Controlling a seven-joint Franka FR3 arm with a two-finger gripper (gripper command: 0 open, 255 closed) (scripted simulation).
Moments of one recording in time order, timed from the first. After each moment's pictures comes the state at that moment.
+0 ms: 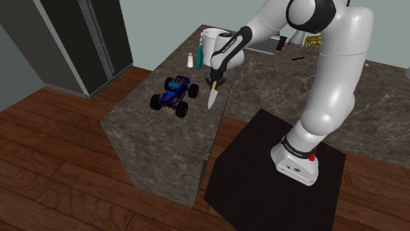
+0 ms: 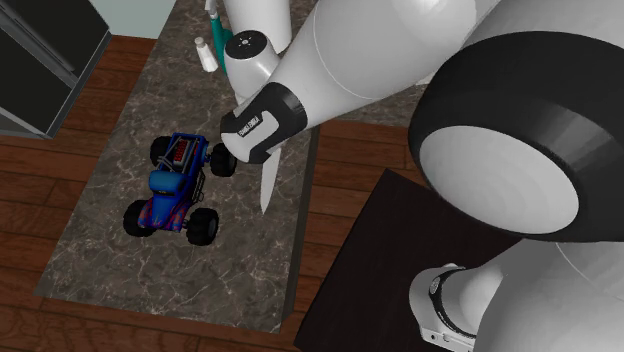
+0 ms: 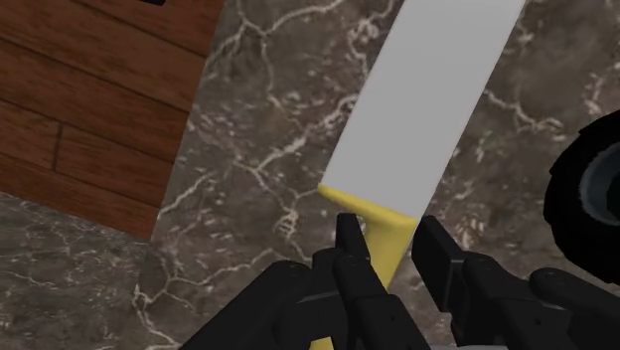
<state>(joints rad) -0.18 0.40 -0.05 -2.19 0.01 2.65 0.58</state>
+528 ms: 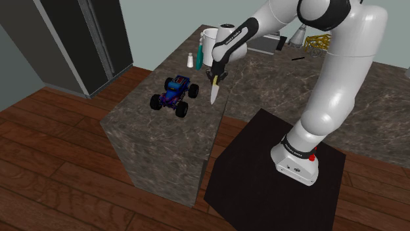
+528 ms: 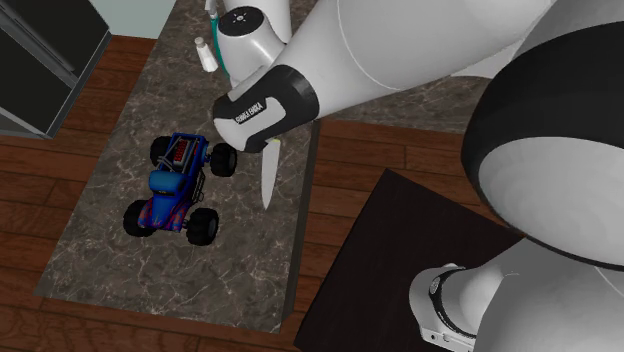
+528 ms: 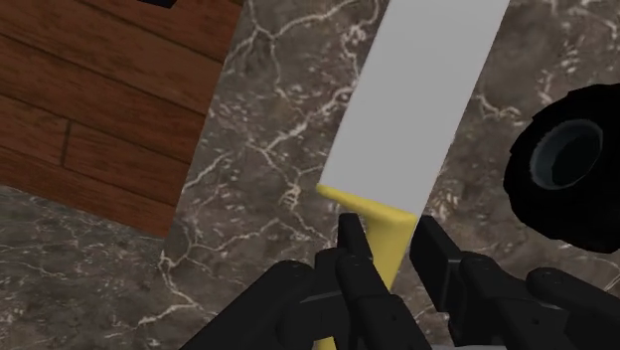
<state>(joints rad) -0.18 0.30 -0.05 -2.19 0.00 2.56 0.58</state>
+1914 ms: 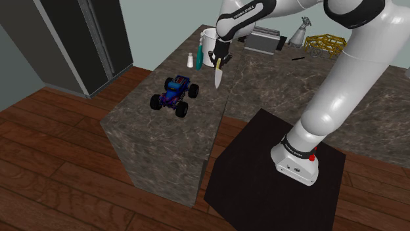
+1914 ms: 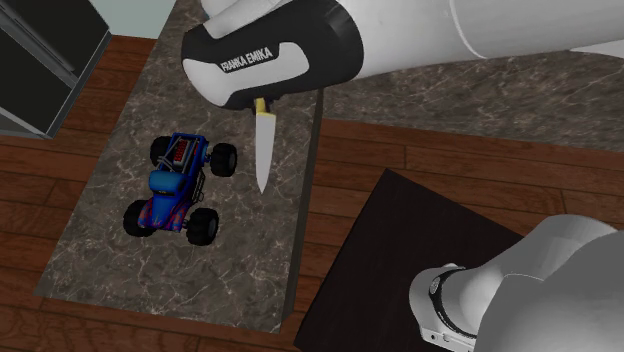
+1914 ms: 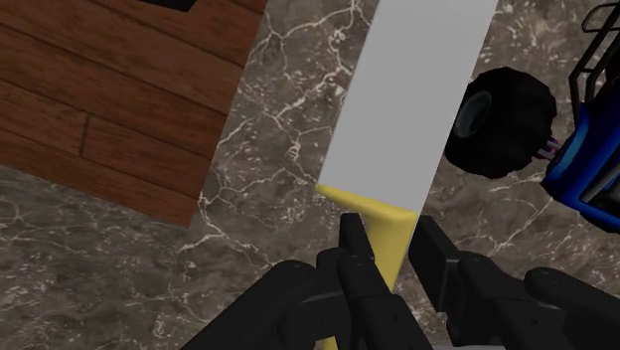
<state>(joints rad) -0.17 0.11 -0.06 -2.13 -0.01 2.31 0.59</state>
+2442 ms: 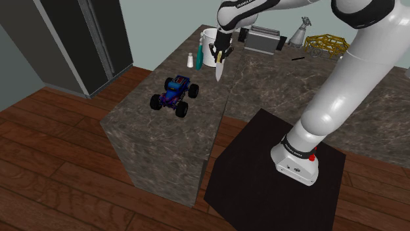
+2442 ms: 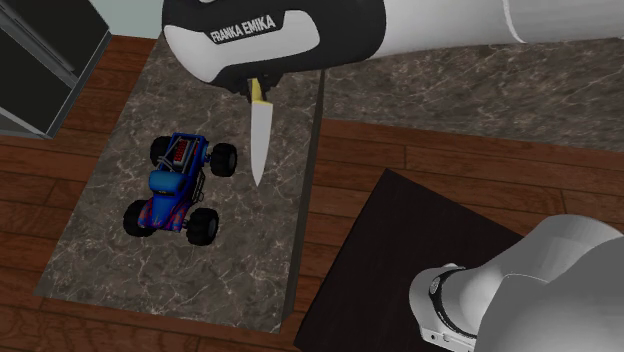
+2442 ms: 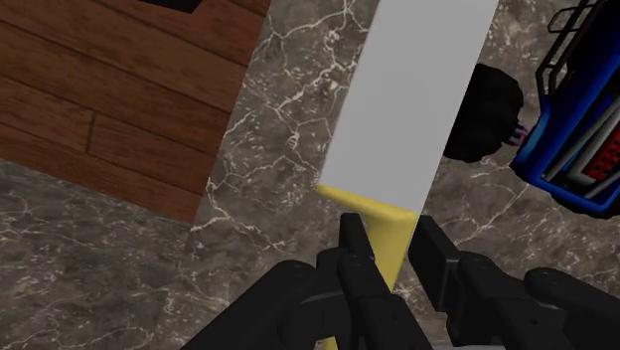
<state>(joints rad) -0.17 0.07 -0.06 -2.08 -0.01 2.21 0.59</state>
